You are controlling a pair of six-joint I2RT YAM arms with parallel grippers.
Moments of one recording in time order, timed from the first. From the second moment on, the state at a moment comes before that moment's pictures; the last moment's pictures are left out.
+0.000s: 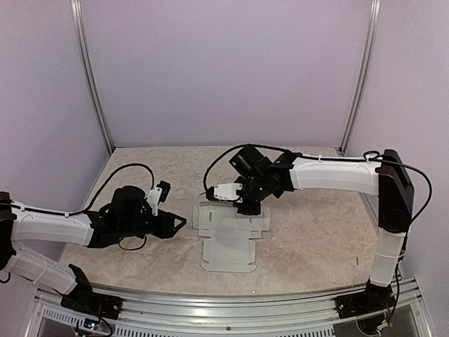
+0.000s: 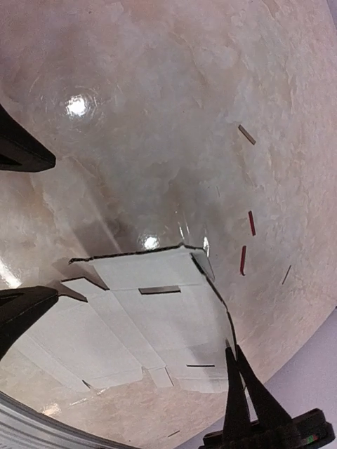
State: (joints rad) left arm -0.76 1.28 0.50 0.24 0.05 -0.35; right arm 0.90 1.92 1.53 -0.60 0.05 -0.73
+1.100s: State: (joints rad) left arm -0.60 1.29 0.38 0.34 0.18 -0.49; right arm 1.15 1.86 0.95 0.42 0.66 -1.05
